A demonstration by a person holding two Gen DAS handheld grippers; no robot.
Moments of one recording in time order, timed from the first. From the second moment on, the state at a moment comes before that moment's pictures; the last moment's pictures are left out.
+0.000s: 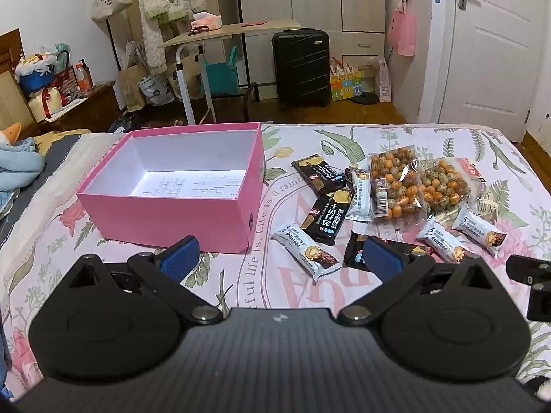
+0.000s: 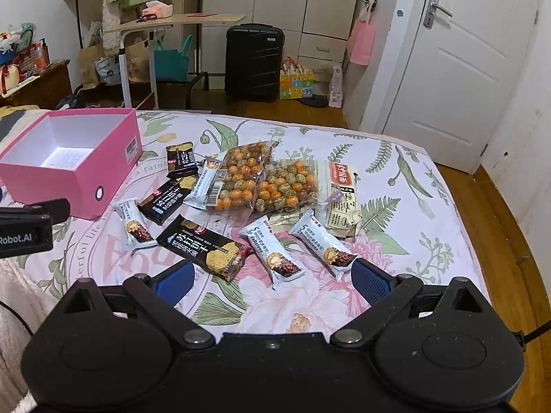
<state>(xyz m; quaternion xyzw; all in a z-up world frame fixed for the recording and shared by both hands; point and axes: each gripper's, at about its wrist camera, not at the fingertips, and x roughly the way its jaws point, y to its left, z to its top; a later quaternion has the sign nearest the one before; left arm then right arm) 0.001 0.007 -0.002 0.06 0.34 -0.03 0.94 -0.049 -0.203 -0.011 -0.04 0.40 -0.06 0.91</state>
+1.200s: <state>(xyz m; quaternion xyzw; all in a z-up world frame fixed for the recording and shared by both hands) -0.002 0.018 -0.008 0.05 0.35 -0.03 0.93 -0.051 -0.209 -0.015 -0.03 0.40 -0.05 0.91</state>
